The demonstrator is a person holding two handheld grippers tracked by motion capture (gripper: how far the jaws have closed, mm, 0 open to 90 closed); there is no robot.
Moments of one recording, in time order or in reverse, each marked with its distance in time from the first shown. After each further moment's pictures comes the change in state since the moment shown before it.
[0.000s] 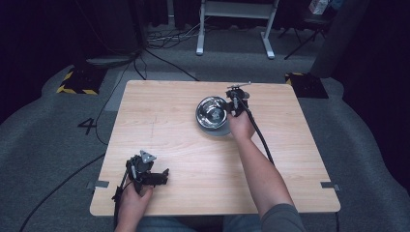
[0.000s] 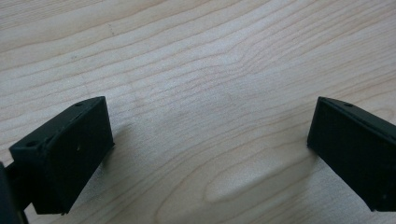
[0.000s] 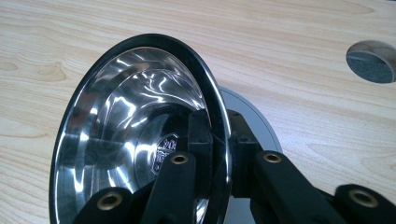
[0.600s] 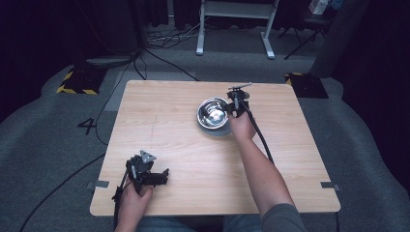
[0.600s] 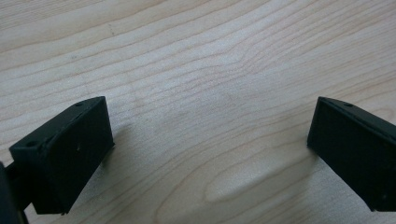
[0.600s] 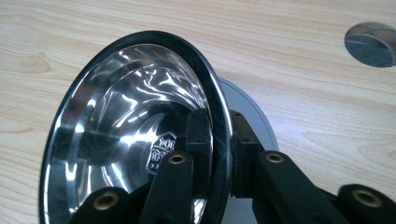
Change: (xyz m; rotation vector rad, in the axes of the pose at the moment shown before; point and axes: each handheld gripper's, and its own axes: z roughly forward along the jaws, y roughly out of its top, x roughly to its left) left arm 0.000 0.000 0.000 0.002 0.000 0.001; right arm -0.006 -0.003 0.005 0.039 -0.016 0.017
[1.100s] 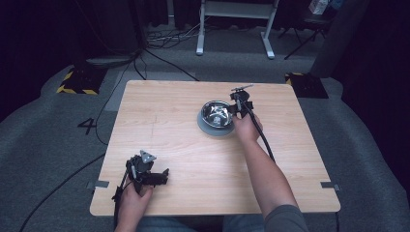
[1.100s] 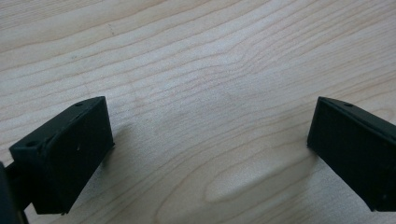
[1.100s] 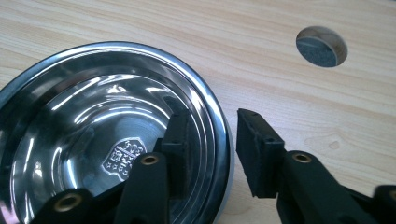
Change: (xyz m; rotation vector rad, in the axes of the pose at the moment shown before) left arm 0.000 0.000 0.000 0.000 0.000 0.001; right arm -0.010 -0.005 -0.004 -0.011 -0.116 -0.056
